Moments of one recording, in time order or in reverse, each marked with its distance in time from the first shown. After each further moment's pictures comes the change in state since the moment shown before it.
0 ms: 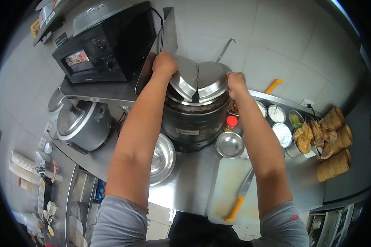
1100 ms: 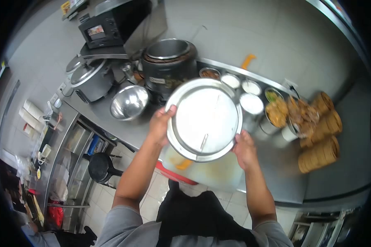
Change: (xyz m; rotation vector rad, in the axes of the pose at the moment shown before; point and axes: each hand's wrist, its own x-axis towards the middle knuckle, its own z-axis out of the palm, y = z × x) left_hand -0.488 0.070 0.023 -1.608 -0.393 -0.226; right_hand -0.328 0.043 -0.384 0.258 -0.504 0.162
